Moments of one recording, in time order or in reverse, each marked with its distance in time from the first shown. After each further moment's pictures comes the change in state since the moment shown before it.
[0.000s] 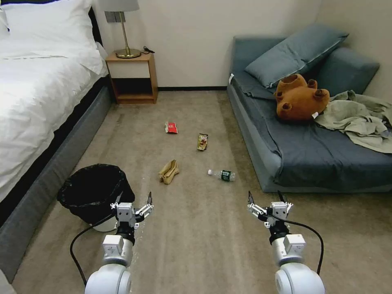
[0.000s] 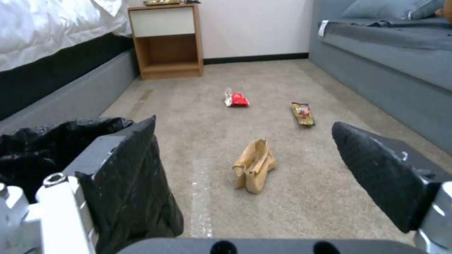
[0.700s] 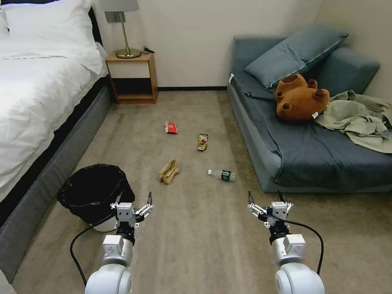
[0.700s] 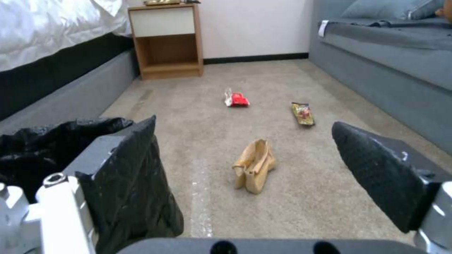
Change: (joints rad) left arm 0.000 0.000 0.000 0.000 0.000 0.000 0.000; right arm 0.000 0.000 0.000 0.000 0.000 0.000 0.000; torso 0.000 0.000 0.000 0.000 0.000
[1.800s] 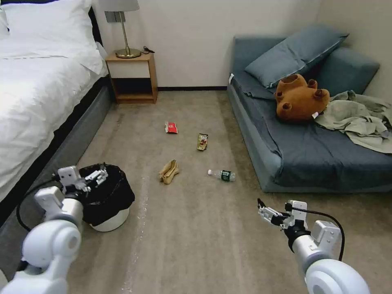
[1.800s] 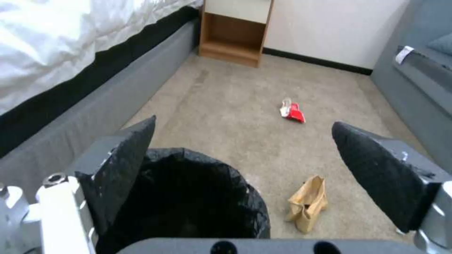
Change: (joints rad) left arm -0.245 0.399 -0.243 -0.139 -0.744 0.534 -0.331; right arm -0.049 -0.323 -0.011 0.343 0.726 -0.605 0.398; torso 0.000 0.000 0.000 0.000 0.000
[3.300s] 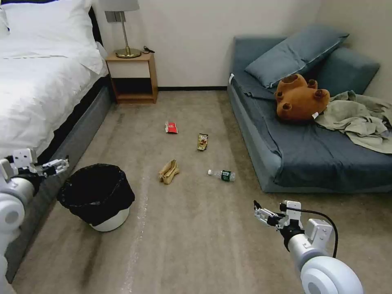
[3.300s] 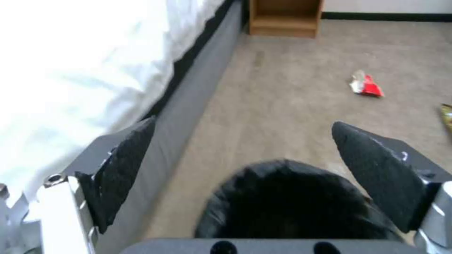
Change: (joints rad) left arm -0.068 0.320 -0.142 0.152 -0.152 0.201 -0.013; right arm 0.005 0.051 -0.038 -0.043 -0.133 0.051 -0.031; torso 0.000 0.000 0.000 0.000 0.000
